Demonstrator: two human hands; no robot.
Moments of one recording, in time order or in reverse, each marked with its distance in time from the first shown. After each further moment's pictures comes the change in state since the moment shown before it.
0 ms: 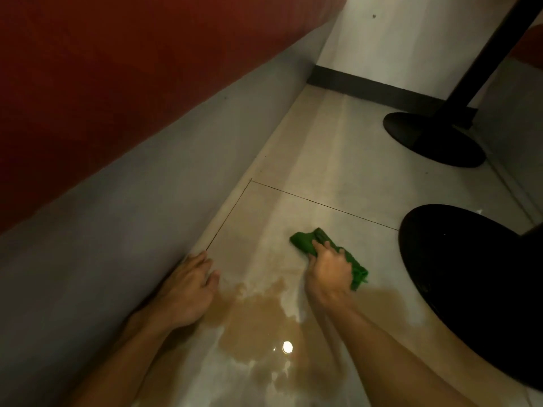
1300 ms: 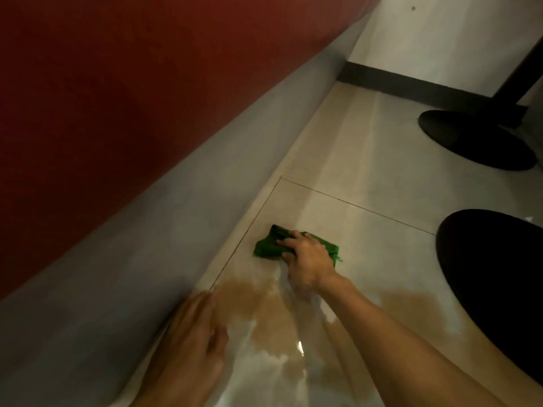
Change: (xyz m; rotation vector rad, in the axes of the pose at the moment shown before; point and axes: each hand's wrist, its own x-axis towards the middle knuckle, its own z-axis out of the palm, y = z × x) left_hand -0.108 -0.007 0.010 -0.022 0.343 -0.056; right_hand -0.006 -0.074 0.009 0.080 -0.305 -0.444
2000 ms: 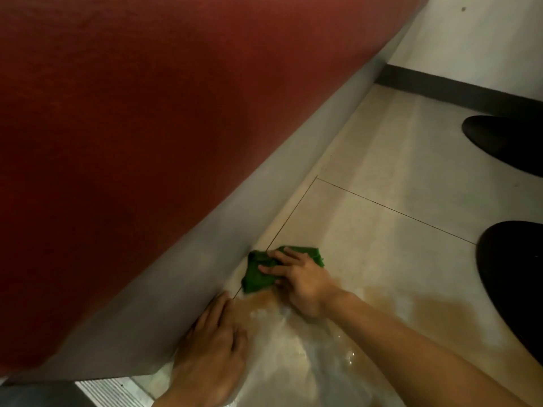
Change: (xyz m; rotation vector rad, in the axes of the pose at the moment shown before) left_hand -0.032 -0.039 0.012 0.098 -0.168 -0.136; right_hand -0.035 -0.051 0.030 -0.142 -0.169 -0.440
